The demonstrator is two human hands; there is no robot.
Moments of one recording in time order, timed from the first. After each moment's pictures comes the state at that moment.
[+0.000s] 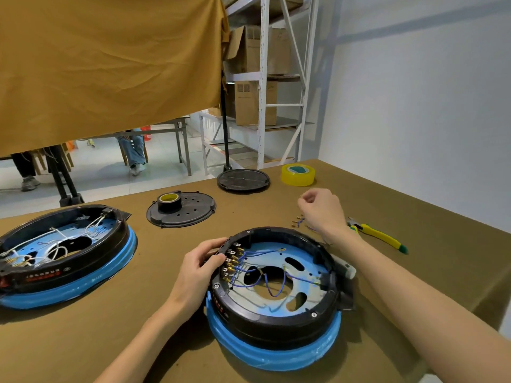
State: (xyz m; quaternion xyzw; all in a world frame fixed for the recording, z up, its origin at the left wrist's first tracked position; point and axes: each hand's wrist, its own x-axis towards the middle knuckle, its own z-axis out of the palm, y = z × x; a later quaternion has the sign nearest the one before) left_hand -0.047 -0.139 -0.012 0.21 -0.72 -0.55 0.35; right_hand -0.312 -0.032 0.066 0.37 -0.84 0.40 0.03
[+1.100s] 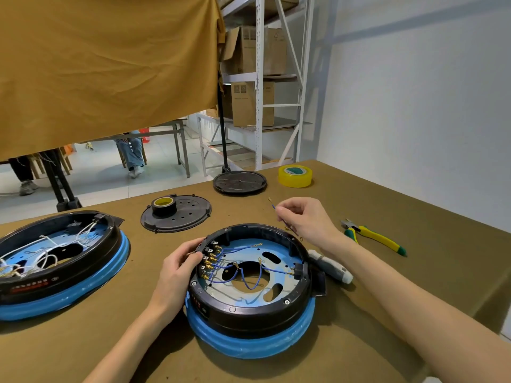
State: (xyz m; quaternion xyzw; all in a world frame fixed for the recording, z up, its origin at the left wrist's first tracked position) left_hand -0.038 -0.151 -0.004 0.29 -0.70 -0.54 0.37; right_hand -0.294 -0.025 0.062 0.47 -0.69 0.53 -0.12
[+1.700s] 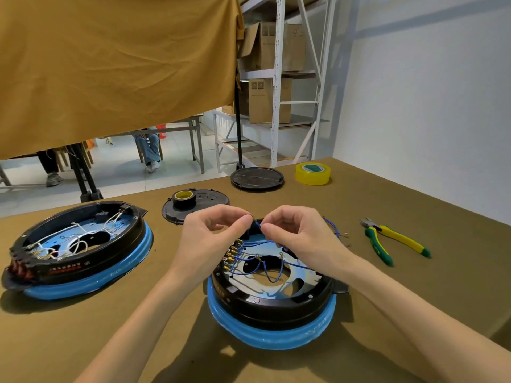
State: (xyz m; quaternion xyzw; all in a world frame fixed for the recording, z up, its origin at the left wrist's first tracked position) left_hand -0.038 -0.116 0.074 0.20 -0.76 -0.44 0.43; right_hand -0.209 -0.002 0.081 0.58 -0.59 0.52 -0.20
